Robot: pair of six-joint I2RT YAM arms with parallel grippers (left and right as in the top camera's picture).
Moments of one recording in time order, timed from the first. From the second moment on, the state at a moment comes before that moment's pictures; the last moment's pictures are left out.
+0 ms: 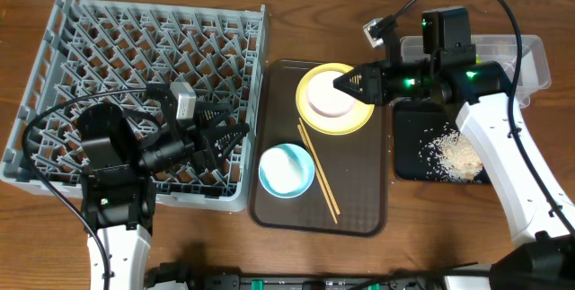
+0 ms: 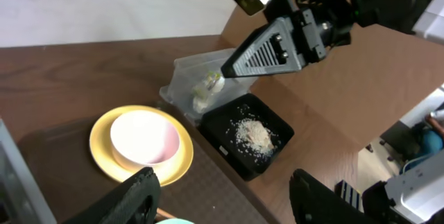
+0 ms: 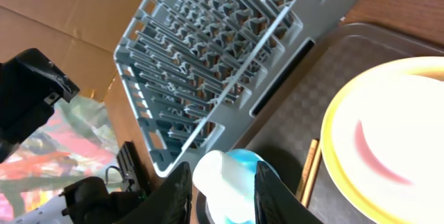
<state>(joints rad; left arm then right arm) 0.16 0.93 0.72 -0.17 1.20 -0.12 0.21 1.57 1.37 -0.71 -0.88 0.11</state>
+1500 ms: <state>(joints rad) 0.16 0.93 0.72 -0.32 1.07 -0.11 0.32 1.57 1.37 -0.80 -0.64 0.06</state>
